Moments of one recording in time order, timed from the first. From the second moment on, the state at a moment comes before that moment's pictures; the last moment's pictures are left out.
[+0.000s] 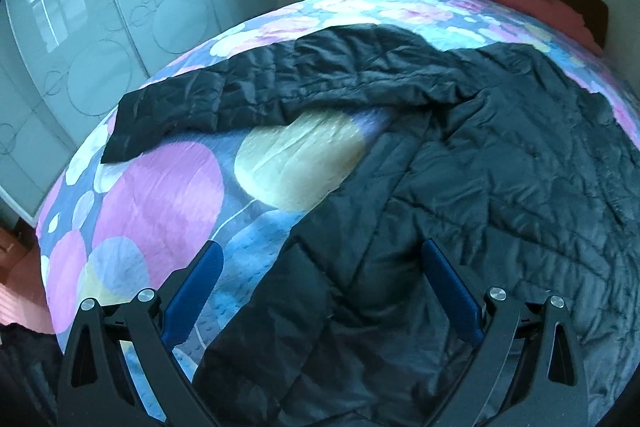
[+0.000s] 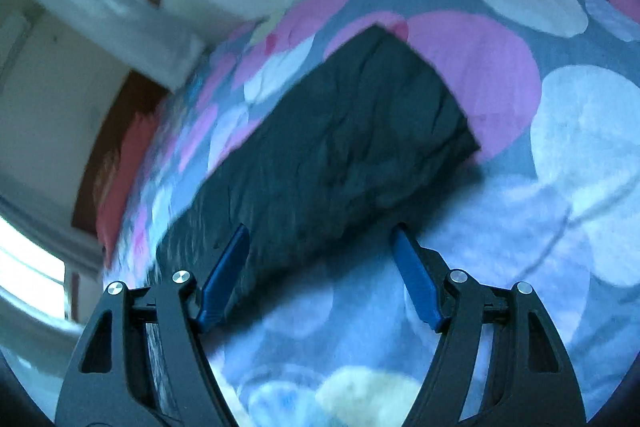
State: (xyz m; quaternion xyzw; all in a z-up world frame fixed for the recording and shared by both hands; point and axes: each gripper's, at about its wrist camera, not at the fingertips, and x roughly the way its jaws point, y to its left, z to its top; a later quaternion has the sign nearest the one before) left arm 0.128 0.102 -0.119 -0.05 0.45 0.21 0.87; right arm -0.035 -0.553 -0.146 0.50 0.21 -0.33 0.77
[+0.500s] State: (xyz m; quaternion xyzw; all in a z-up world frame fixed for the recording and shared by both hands) left arm 0.122 0.109 -0.121 -0.04 0.43 0.23 0.87; right arm -0.001 -0.551 -0.098 0.42 0.18 -0.35 0.82
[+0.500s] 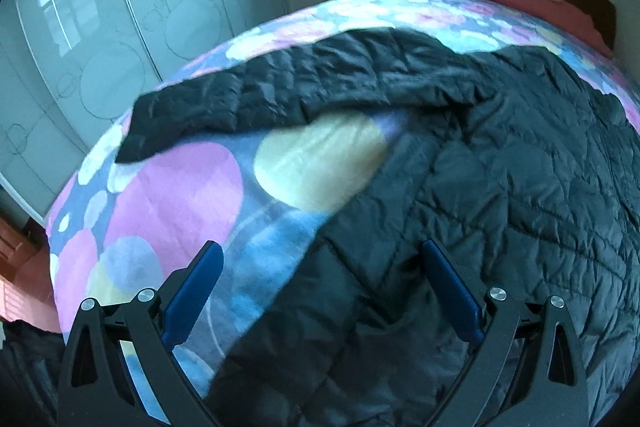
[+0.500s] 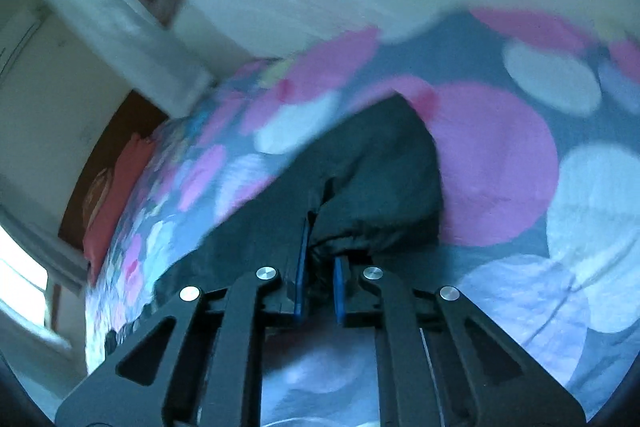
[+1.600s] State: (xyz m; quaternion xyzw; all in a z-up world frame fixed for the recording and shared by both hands) left arm 0.122 0.129 -0.149 -0.12 0.45 0.18 0.87; right arm 0.271 -0.078 -0.107 -0.01 0.44 0.06 0.90
